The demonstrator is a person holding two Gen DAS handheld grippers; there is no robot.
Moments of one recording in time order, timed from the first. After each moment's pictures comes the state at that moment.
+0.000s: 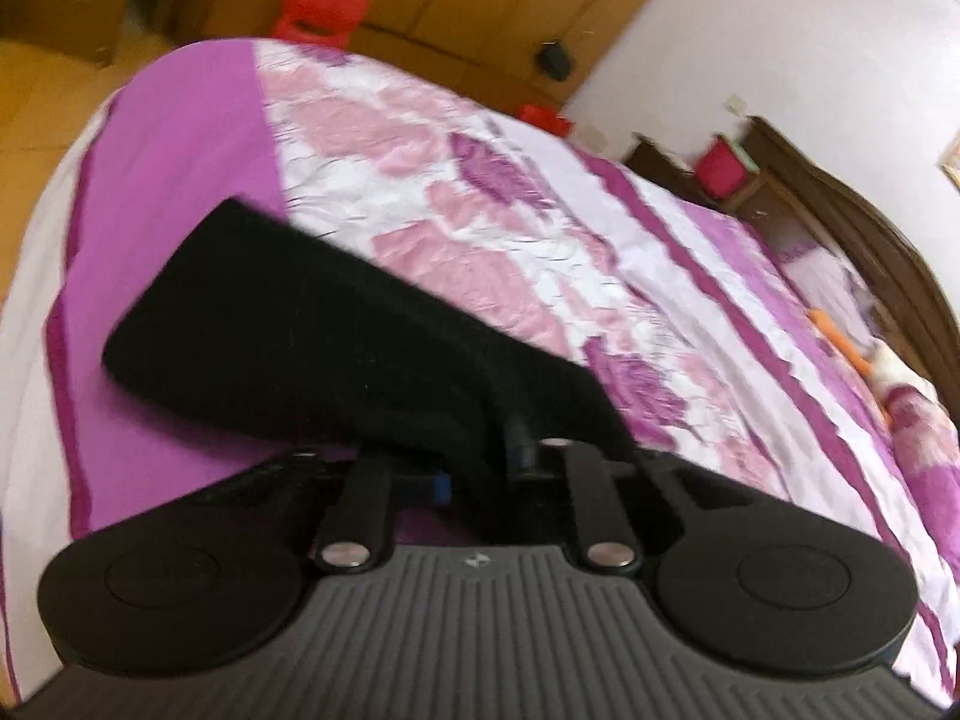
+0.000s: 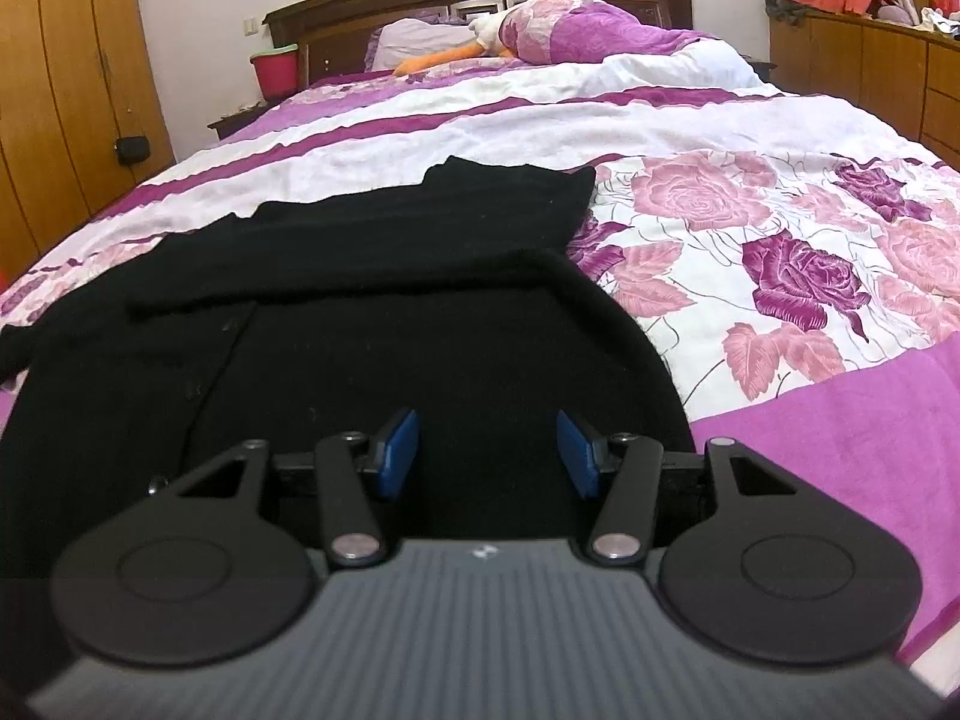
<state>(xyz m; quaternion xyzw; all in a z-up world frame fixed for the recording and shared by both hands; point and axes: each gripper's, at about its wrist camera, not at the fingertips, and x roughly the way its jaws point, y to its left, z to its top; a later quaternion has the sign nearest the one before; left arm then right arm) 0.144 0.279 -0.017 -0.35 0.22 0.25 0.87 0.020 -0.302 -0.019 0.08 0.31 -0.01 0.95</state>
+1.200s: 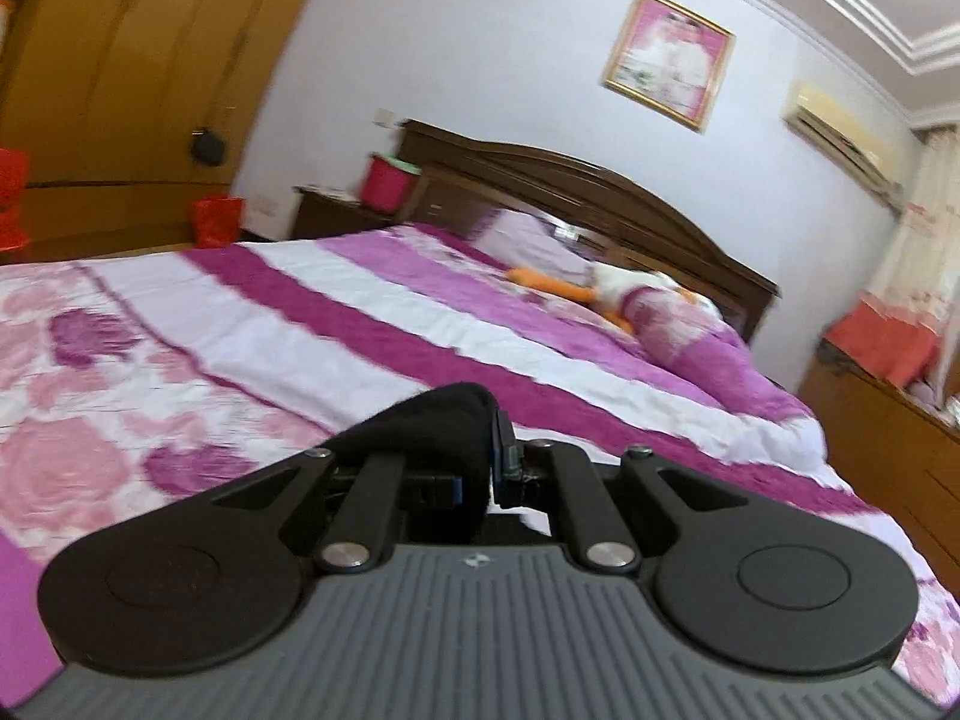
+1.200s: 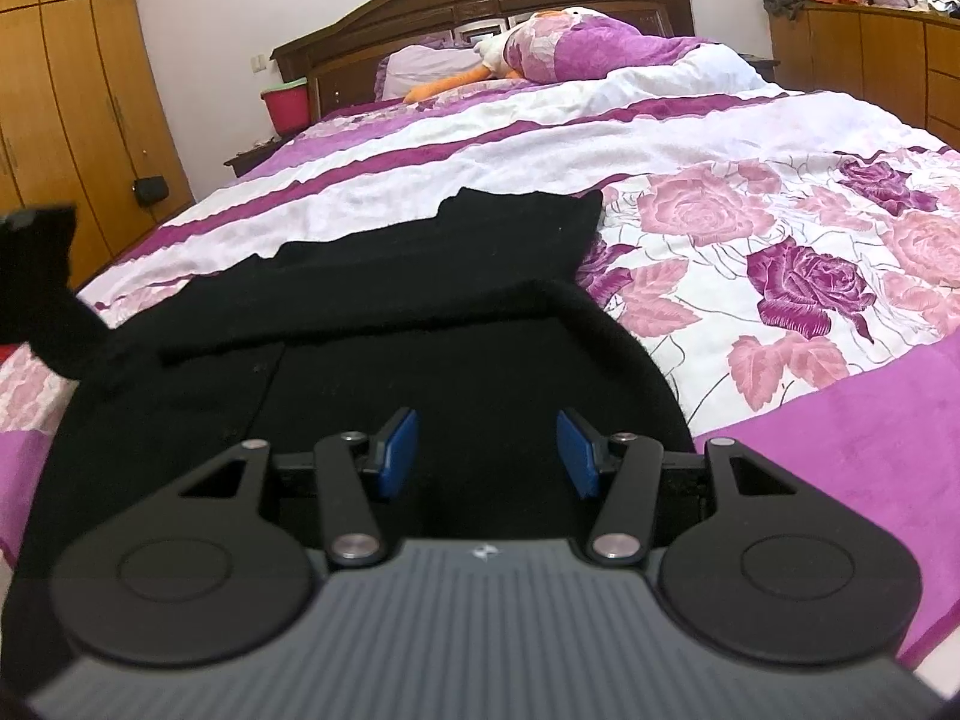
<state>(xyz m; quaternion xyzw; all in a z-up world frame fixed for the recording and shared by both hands) 0.164 0.112 0.112 -0.18 0.13 -0.02 0.98 0.013 -0.310 -0.010 0.11 0.28 0.00 0.95</state>
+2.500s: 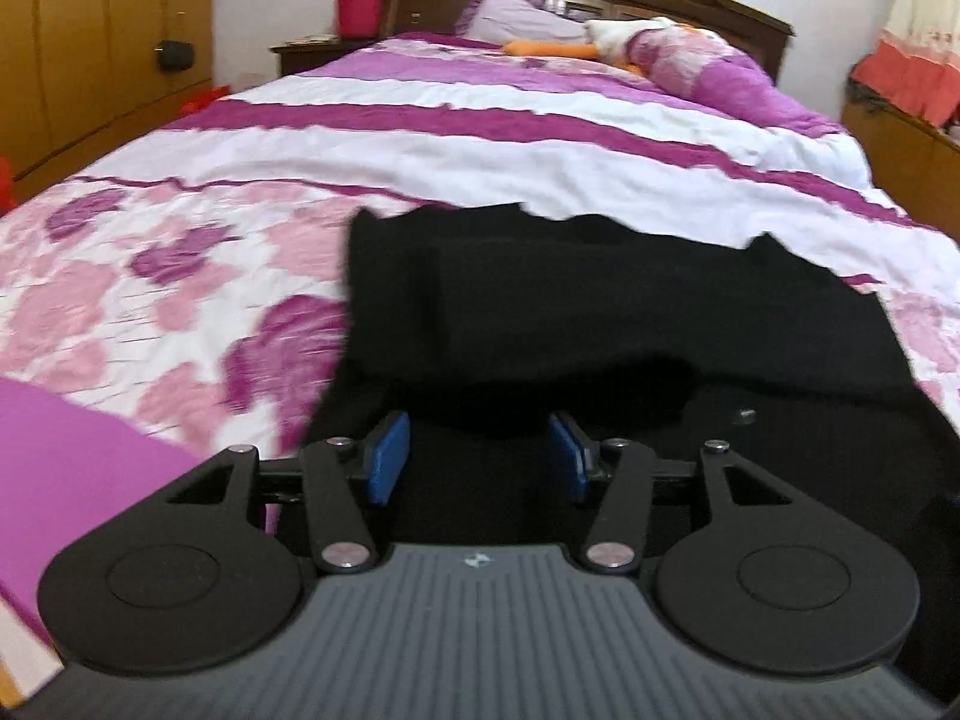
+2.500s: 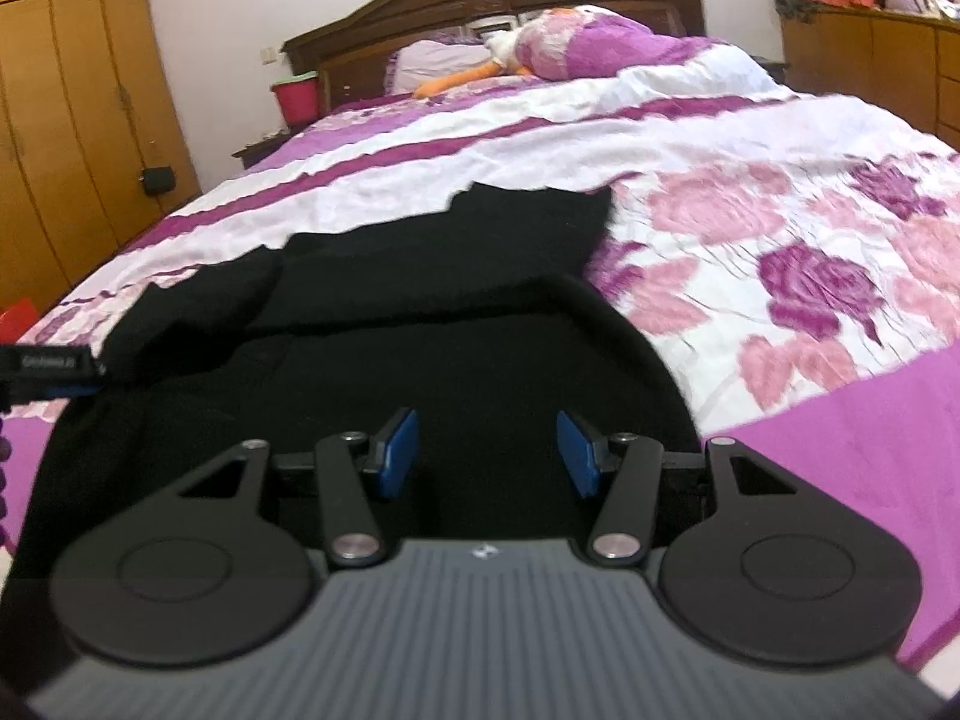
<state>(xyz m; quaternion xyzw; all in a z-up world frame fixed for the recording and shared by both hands) 0.140 0.045 0.013 -0.03 0.34 0.00 0.94 0.016 -0.305 -0.008 0.10 0.28 0.02 0.95</state>
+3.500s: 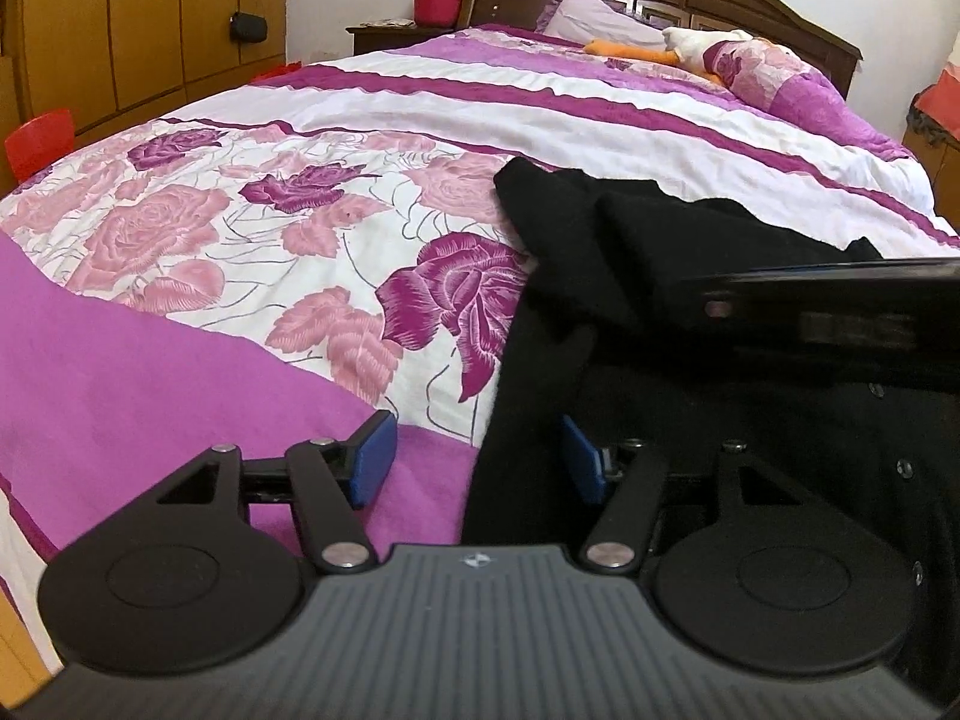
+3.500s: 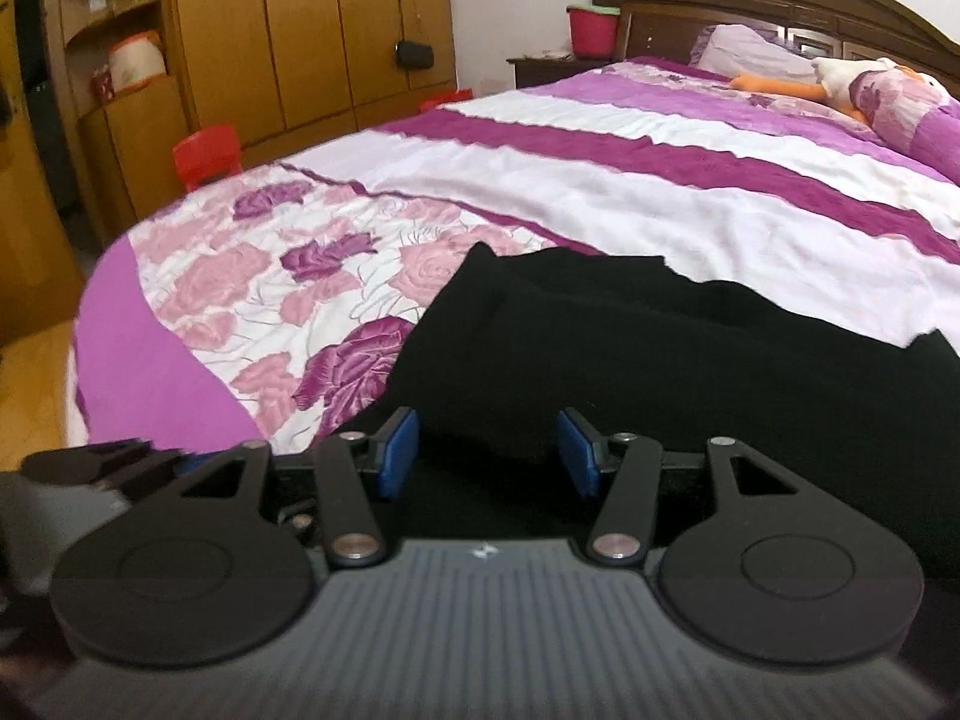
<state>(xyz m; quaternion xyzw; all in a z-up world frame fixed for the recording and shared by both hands) 0.127 0.105 -0.021 -0.06 0.34 0.06 0.94 0.133 -0.080 0.025 -0.05 0.31 0.26 0.91</state>
